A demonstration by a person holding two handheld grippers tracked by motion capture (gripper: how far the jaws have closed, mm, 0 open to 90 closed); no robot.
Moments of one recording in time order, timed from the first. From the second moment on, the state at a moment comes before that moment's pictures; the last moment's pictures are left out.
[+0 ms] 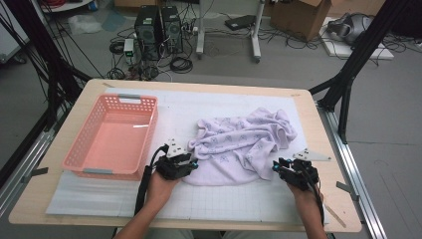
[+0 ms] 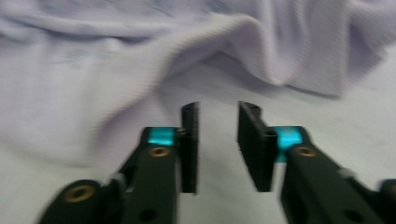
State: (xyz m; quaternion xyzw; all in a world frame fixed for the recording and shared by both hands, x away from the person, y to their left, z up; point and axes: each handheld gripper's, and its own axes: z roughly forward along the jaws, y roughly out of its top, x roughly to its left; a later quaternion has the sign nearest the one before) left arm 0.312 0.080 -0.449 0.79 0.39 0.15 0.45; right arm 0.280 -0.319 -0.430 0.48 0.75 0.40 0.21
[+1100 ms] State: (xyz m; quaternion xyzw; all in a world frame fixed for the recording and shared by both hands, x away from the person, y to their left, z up) left arm 0.306 0.073 -0.450 0.82 0.37 0.13 0.42; right arm 0.268 -0.270 -0.438 0.36 0.83 0.37 0.21
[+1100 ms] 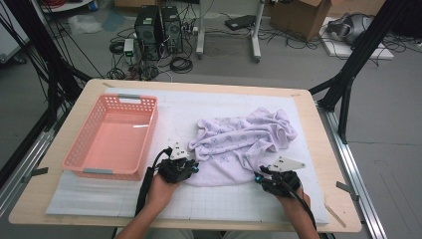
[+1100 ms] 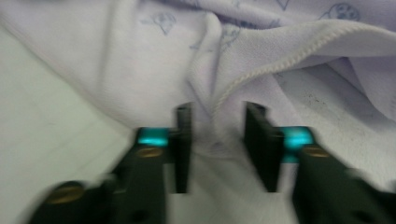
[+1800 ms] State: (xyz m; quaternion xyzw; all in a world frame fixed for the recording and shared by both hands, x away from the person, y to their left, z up) left arm 0.297 0.093 -0.444 0.80 0.38 0.14 0.45; right arm 0.288 -0.351 -0.428 0.55 0.70 0.38 0.25
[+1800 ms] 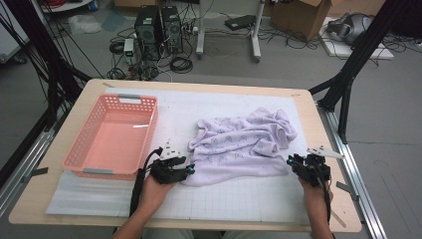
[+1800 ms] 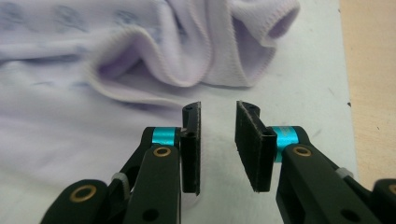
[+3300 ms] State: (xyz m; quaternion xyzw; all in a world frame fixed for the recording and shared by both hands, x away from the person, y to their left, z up) left arm 0.148 0.097 -0.453 0.80 0.36 0.13 0.47; right arm 0.098 -0.353 -0.438 0.52 0.76 0.33 0.19
